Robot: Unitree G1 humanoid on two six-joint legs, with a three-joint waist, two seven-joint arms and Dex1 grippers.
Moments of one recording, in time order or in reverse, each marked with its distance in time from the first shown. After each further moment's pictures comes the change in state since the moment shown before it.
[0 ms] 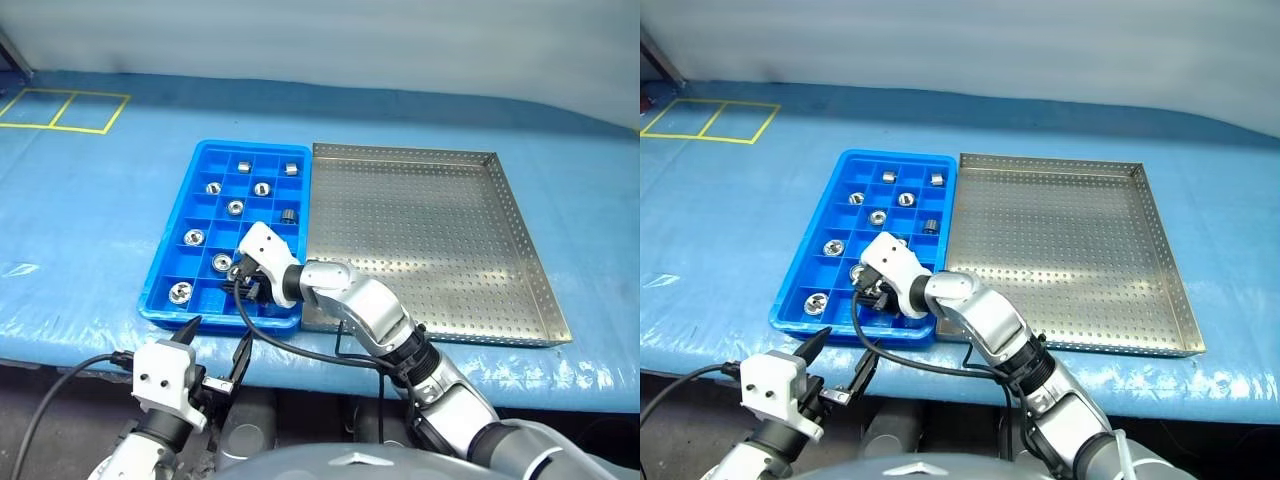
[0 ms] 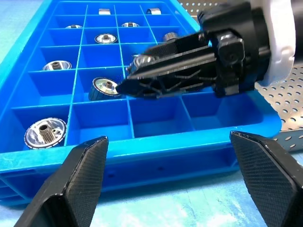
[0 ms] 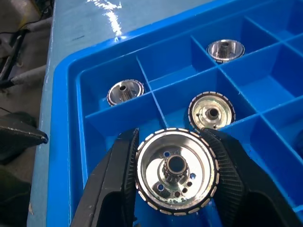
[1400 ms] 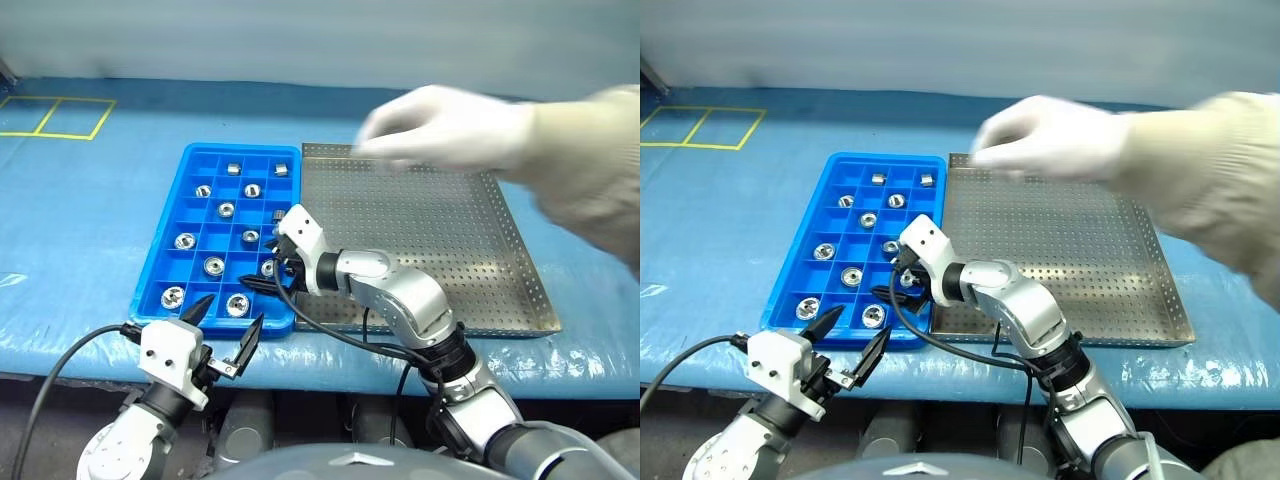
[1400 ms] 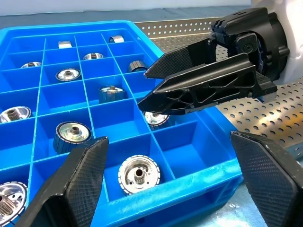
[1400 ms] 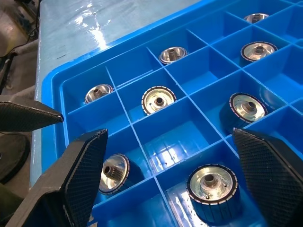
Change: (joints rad) left arm -0.150 0.076 0.039 0.001 -0.061 0.059 -0.068; right arm 0.009 -0.105 -0.137 -0.158 0.116 0.088 0.024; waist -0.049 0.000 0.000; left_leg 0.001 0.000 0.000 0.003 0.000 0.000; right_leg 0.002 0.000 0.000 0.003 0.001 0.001
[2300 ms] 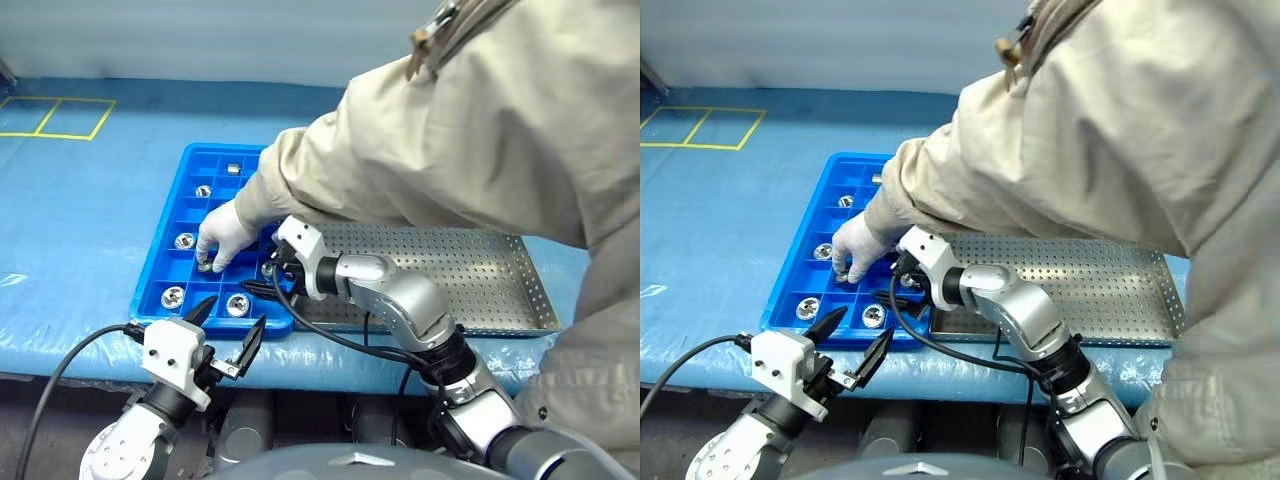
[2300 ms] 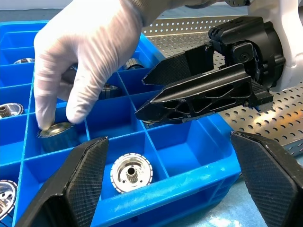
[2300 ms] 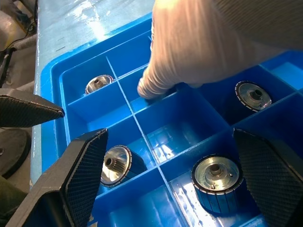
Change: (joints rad) left arm -0.003 -0.001 -0.012 0.000 -0.010 0.011 0.000; right arm 0.011 -0.008 0.017 -0.001 0.002 0.008 -0.007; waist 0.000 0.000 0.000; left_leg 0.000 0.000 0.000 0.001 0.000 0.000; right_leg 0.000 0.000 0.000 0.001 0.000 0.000
